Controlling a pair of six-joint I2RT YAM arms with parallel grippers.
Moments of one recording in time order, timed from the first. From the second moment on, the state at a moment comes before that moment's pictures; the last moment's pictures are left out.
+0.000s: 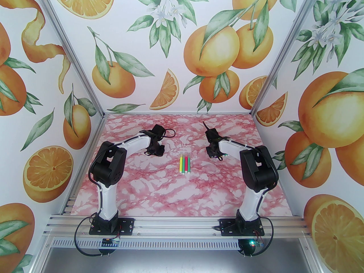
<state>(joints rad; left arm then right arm) -0.47 2.03 1.43 -0.72 -0.02 -0.21 0.27 1.89 1.17 -0.52 0.30 0.08</state>
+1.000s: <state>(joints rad) -0.47 2.07 1.46 -0.74 -0.11 -0.20 0.27 1.89 1.17 -0.52 0.32 0.09</state>
